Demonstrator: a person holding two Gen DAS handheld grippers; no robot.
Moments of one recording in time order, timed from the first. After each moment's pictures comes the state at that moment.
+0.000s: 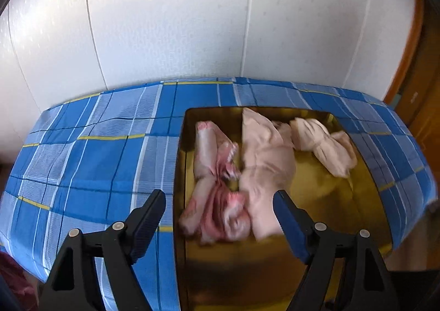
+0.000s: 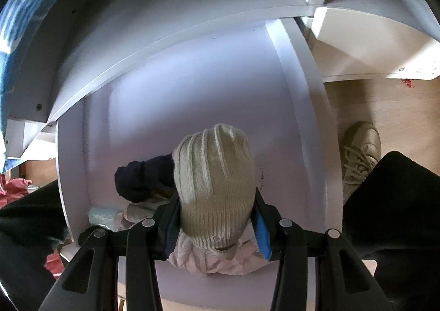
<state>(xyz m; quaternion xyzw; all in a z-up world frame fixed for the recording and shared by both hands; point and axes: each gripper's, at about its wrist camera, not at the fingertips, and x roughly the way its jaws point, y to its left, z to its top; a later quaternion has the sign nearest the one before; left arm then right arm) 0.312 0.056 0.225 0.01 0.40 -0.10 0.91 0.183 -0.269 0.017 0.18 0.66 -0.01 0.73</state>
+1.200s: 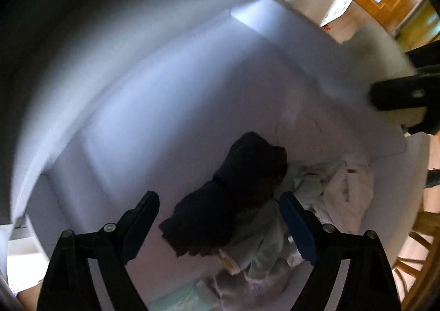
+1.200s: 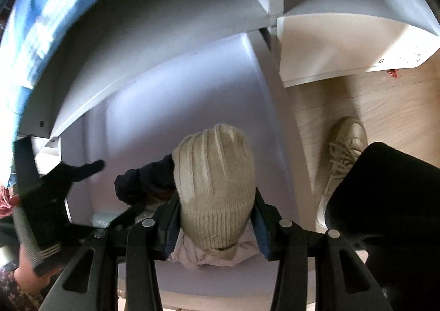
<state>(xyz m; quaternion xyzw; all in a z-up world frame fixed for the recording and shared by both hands) 0.165 -0.115 -0.065 0.24 0.58 -0.32 0.71 0.165 -0.297 0.045 0.21 0.64 -0.03 0.74</state>
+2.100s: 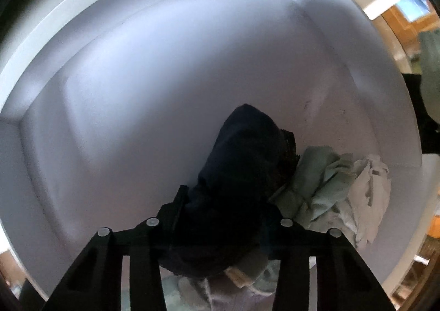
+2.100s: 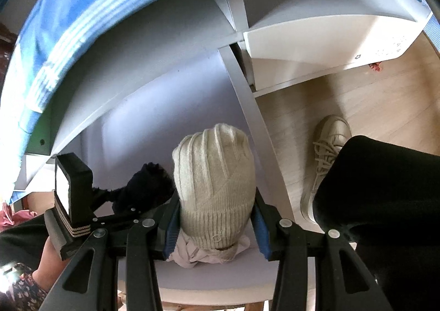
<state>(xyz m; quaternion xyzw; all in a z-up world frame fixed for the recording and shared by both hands) 0.173 -0.085 -0.100 0.17 0.66 -0.26 0.68 0.151 -0.314 0.062 0.22 0.62 -0.06 0.75</state>
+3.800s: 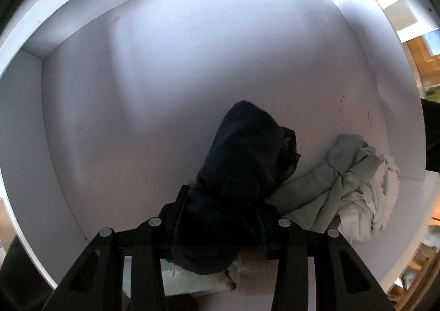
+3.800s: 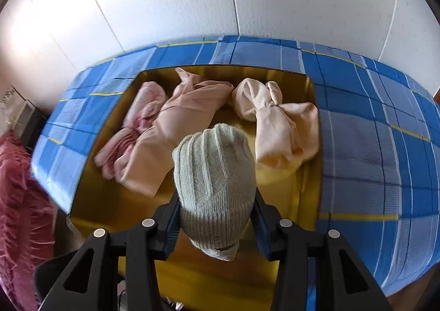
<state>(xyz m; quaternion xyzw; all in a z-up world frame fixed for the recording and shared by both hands) 0.178 -0.003 -0.143 0.12 0.70 -0.20 0.67 0.389 -0.154 0.253 0.03 0.52 0.10 0.85</state>
